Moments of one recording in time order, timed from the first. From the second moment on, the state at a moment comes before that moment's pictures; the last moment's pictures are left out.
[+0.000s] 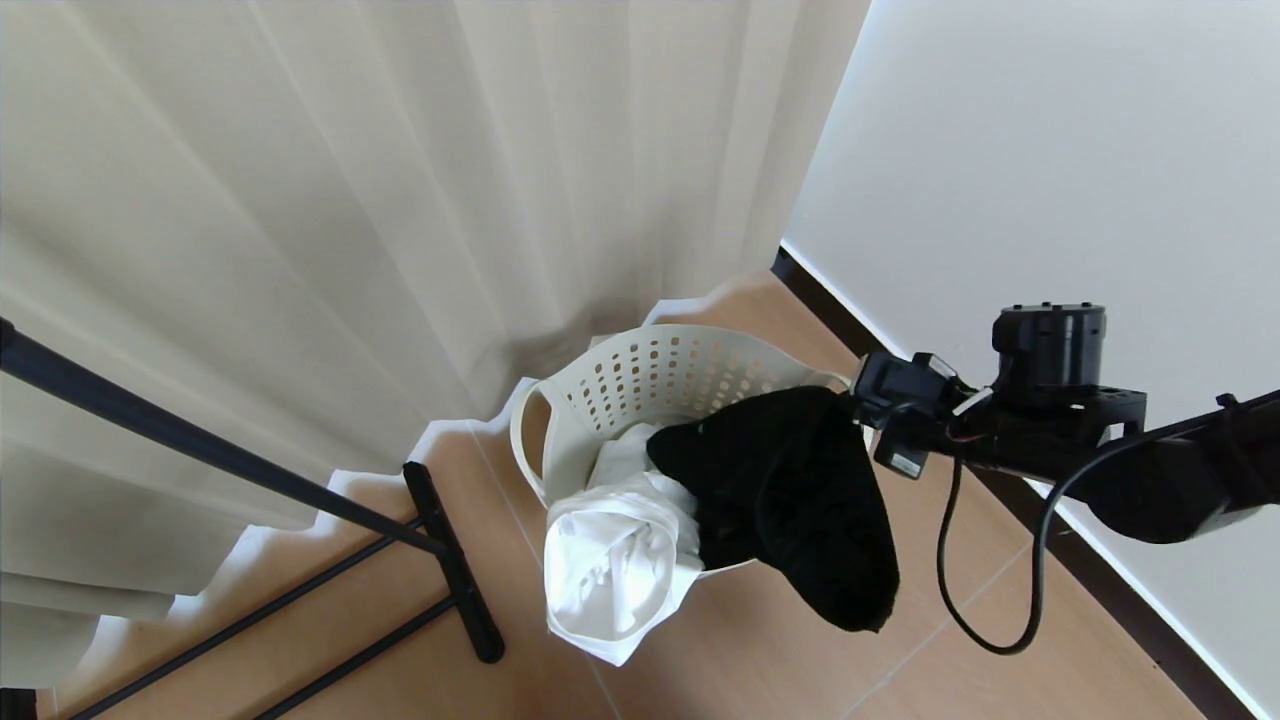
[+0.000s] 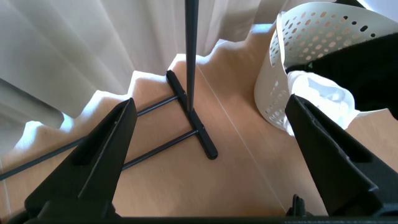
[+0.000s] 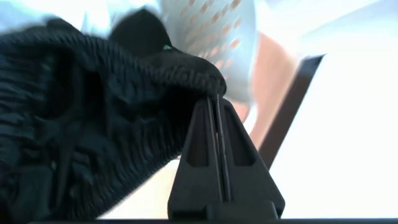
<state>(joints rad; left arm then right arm) 0.00 0.00 -0.02 0.04 0.06 -0.06 0.23 1.90 -0.90 -0.61 0.23 -0.92</state>
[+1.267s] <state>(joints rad) 0.00 0.00 -0.02 0.04 0.06 -0.06 0.60 1.22 -0.53 -0.71 -0.17 -0.59</state>
